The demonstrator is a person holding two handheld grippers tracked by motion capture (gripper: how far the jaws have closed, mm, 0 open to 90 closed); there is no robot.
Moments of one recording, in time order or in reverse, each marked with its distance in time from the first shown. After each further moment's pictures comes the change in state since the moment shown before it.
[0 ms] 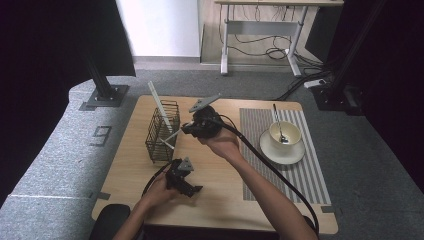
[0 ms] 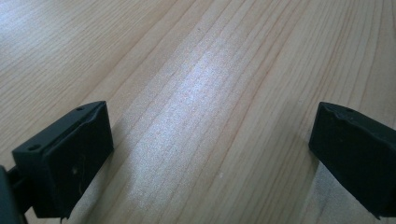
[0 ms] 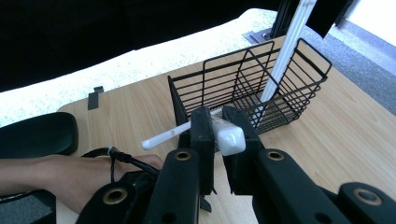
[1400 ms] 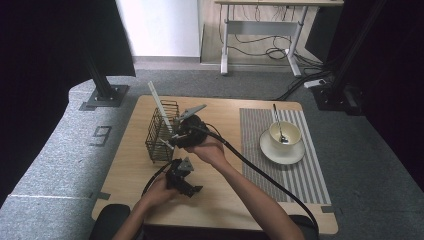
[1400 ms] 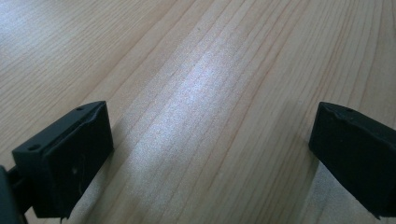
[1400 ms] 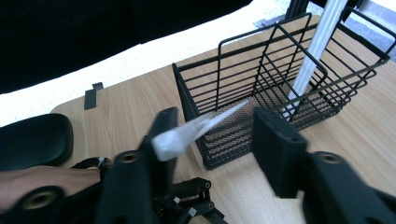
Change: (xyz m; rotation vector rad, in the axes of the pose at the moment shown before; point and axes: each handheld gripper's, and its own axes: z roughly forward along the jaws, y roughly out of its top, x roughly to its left) left arm 0.000 0.000 0.000 0.000 0.001 -0.003; right arm 0.006 -0.016 0.060 0.026 0.038 0.041
